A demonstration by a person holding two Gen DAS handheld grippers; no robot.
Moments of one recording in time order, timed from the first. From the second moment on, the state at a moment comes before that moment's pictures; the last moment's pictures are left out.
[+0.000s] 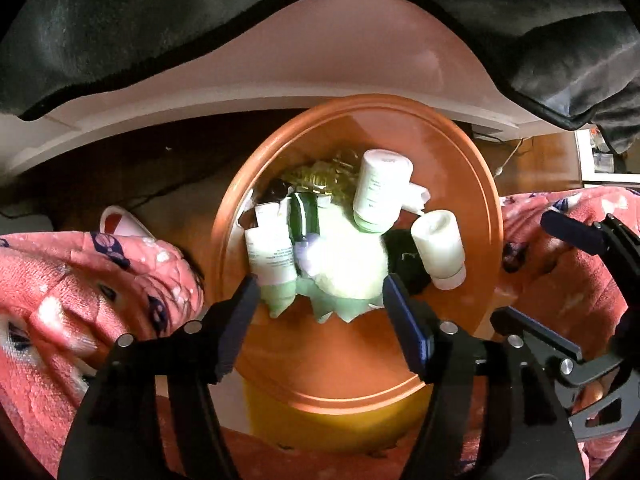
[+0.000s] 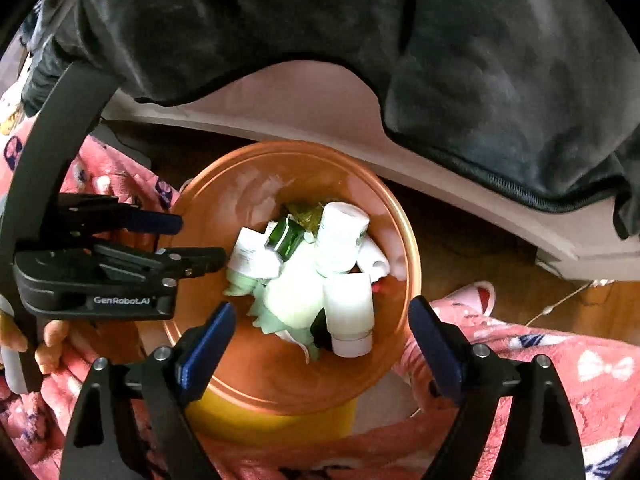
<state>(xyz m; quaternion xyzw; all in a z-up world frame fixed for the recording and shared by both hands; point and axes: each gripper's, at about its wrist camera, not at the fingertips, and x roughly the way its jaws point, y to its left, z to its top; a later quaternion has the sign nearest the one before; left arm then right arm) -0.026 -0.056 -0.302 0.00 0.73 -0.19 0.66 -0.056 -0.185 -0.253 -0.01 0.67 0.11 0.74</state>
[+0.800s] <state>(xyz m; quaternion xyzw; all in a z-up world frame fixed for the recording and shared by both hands) -0.029 -0.022 -0.172 -0.02 0.57 -0.17 0.81 -0.075 -0.207 -0.161 0.02 0.54 0.06 0.84</state>
